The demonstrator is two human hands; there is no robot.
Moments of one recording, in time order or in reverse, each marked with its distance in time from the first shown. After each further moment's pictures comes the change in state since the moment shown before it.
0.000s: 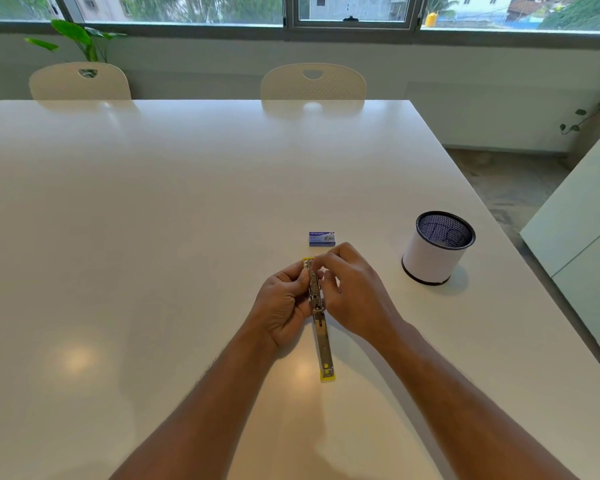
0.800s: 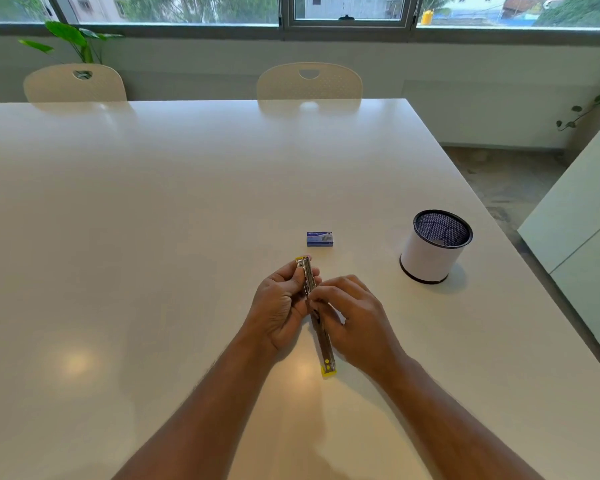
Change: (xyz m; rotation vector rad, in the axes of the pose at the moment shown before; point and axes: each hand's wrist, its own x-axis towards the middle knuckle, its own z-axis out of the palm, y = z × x) left_hand -0.001 0.000 0.002 -0.106 0.088 0.010; right_hand -0.039 0.002 0.009 0.079 0.117 -0.177
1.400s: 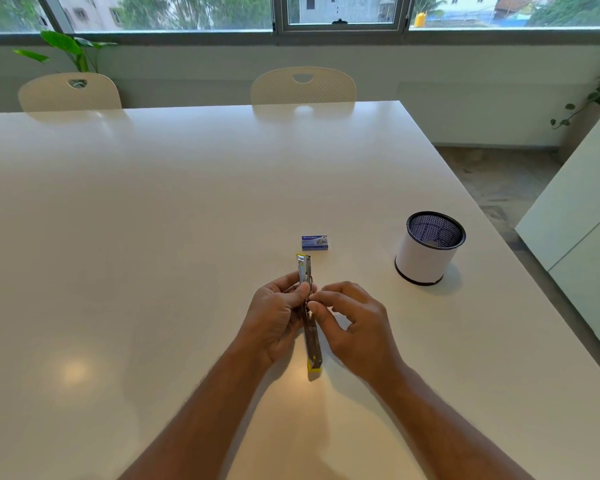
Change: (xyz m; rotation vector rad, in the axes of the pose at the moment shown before) left_hand -0.011 0.001 0.001 0.263 0.021 -0.010; right_hand -0.007 -0.003 -0.002 0.129 0.099 0.175
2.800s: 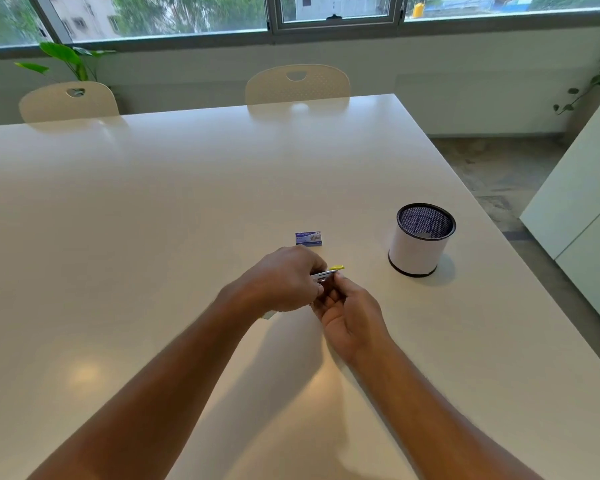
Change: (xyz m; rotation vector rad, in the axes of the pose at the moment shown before) left_hand -0.011 0.067 0.063 1.696 -0.201 0.141; right_hand 0.026 -0.011 0.007 1.438 0.315 1.177
